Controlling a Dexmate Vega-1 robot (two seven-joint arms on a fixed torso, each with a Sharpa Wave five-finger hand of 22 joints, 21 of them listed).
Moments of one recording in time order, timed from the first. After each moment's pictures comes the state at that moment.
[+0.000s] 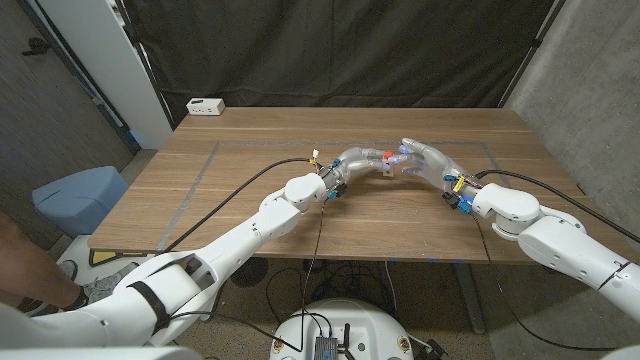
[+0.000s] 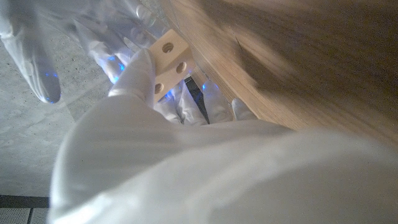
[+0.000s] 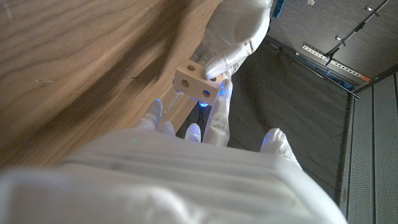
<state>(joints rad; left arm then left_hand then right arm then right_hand) 0.58 0.27 0.76 -1.18 -0.29 -0.19 -0.13 0.98 0.03 0.35 -0.23 0.27 0.91 -0.16 0.22 0.21 0.90 -0.21 0.25 0.44 0.51 -0.05 0.24 0.27 0.13 0.14 0.21 0.19 -1.14 -0.94 -0.28 -1.92 0.64 -0.02 0.04 0.12 0.08 0.26 -0.11 0.24 0.76 0.00 0.28 0.23 -0.05 -0.09 0.20 0.18 -0.18 0.12 0.21 0.19 0.11 0.19 0.19 0.17</state>
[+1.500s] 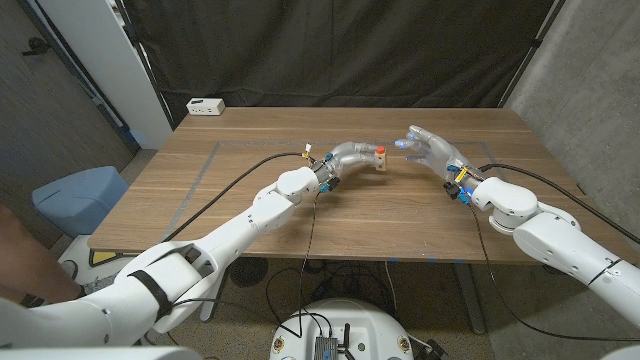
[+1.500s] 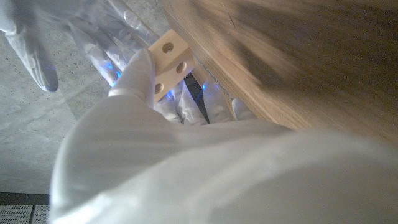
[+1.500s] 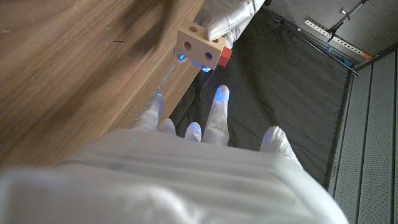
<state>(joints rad) 0.53 0.27 0.74 -1.08 -0.30 -0.25 -0.19 0.98 0.03 0.35 -0.23 0.27 0.91 -0.16 0.22 0.21 0.90 -0.21 0.25 0.44 0.51 -0.05 0.24 0.27 0.13 0.14 0.21 0.19 -1.12 -0.89 -0.27 -1.89 0.61 0.02 -0.04 0.13 0.08 0.27 -0.12 0.24 0.66 -0.03 0.24 0.24 -0.01 -0.05 0.20 0.18 -0.13 0.14 0.21 0.19 0.20 0.19 0.20 0.17</state>
